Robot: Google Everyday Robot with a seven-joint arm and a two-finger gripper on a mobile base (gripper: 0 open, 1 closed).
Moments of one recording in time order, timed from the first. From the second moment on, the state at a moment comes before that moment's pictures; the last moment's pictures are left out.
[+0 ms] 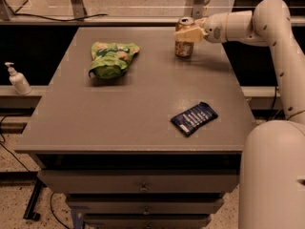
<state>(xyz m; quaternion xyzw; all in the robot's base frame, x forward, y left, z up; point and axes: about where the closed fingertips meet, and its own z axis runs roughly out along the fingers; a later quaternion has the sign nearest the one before) 0.805 -0.122 0.898 -0.40 0.70 0.31 0.51</state>
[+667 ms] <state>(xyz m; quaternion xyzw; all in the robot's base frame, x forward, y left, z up) 0.705 -0.134 0.926 -0.46 0.69 0.32 0.45</state>
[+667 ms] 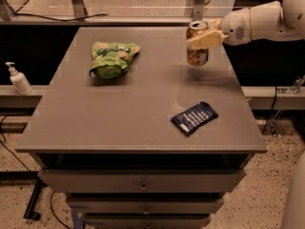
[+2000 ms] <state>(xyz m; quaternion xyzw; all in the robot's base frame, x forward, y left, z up) 0.530 -0.179 0.904 -0.50 0.67 0.36 0.41</state>
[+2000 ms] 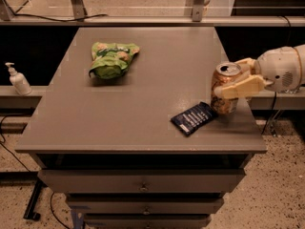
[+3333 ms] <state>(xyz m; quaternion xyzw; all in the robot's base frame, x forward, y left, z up) 0.518 -0.189 0.878 -0.52 0.65 0.38 0.40</state>
